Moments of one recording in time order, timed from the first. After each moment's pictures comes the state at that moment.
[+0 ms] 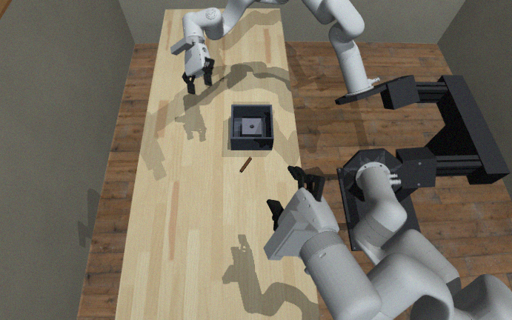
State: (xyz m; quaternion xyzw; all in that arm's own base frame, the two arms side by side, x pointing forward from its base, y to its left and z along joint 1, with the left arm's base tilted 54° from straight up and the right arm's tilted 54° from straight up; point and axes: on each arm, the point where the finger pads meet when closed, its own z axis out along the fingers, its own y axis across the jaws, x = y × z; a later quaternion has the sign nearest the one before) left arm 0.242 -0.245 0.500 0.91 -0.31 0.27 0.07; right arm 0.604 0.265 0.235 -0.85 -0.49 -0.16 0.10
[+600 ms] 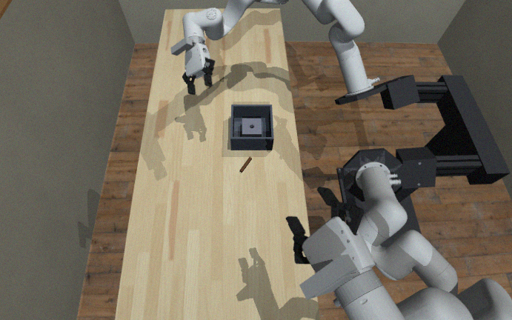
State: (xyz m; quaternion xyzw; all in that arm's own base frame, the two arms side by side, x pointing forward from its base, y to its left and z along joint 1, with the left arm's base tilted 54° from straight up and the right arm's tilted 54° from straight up) left arm 0.192 -0.224 0.544 0.85 -0.37 0.34 0.15; right arm 0.604 0.263 0.233 -0.85 -0.49 -0.16 0.09
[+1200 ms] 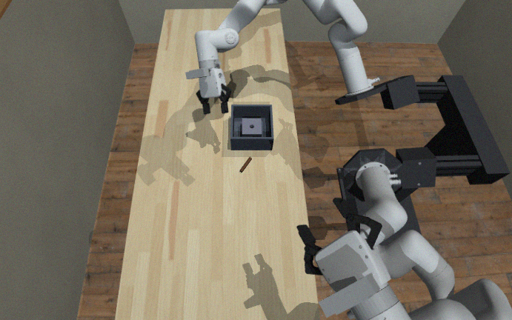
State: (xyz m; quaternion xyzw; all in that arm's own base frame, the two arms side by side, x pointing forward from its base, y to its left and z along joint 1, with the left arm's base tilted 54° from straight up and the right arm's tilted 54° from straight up) left arm 0.169 -0.212 0.561 0.82 -0.39 0.38 0.18; right arm 0.586 0.234 0.135 -0.87 -0.48 -0.09 -0.08
